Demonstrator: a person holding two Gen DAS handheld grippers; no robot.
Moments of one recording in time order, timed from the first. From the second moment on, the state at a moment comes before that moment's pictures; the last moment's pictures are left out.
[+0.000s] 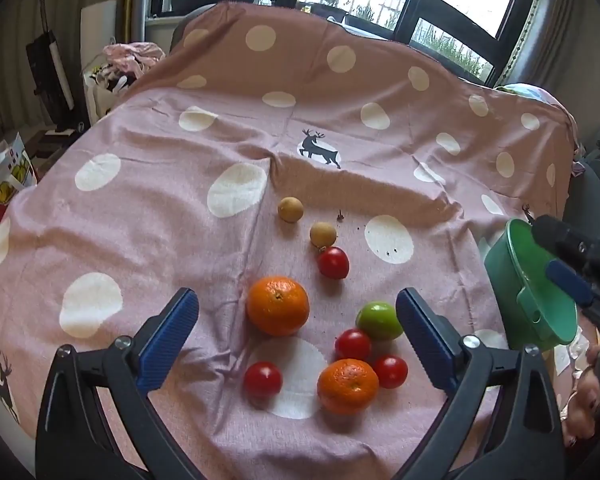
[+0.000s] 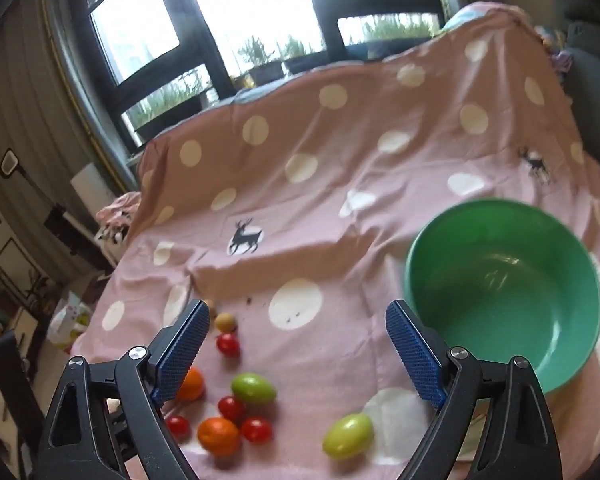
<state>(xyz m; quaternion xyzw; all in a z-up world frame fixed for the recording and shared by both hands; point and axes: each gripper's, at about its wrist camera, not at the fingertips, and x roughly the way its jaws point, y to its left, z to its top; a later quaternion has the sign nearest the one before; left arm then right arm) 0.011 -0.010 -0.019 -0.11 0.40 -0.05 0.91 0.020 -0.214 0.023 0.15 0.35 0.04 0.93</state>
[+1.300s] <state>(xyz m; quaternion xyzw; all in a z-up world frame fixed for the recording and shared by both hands) 0.011 -0.043 -0.025 -0.12 0.43 -0.14 0.89 0.026 -0.230 -0.003 0.20 0.42 0.07 0.88</state>
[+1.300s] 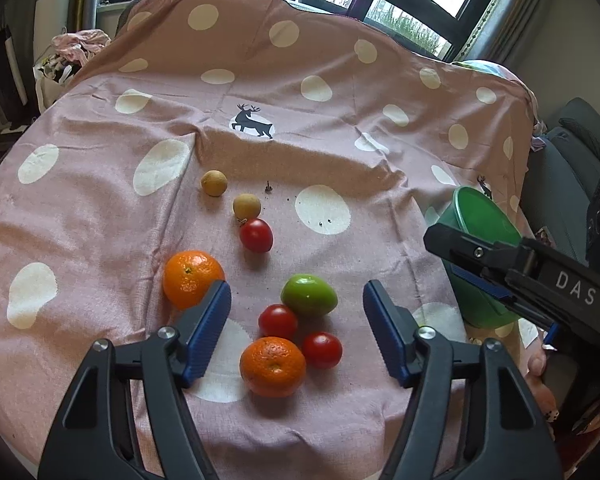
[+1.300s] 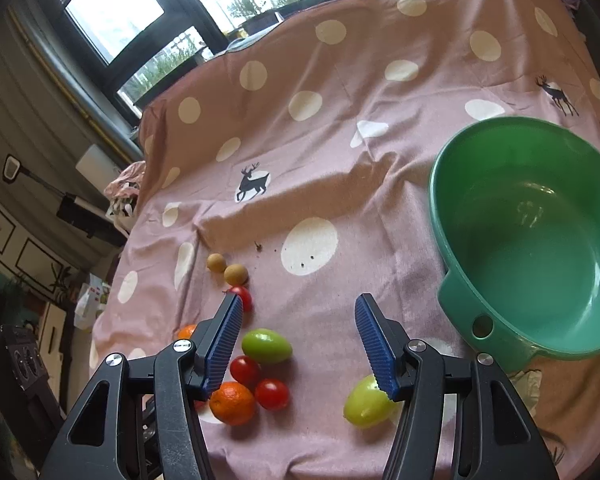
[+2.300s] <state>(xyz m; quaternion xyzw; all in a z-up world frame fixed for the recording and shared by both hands) 0.051 -0.072 -0.067 -0.10 0.50 -0.20 0.84 0.071 -0.206 -0.069 0.27 0.54 0.15 0.78</state>
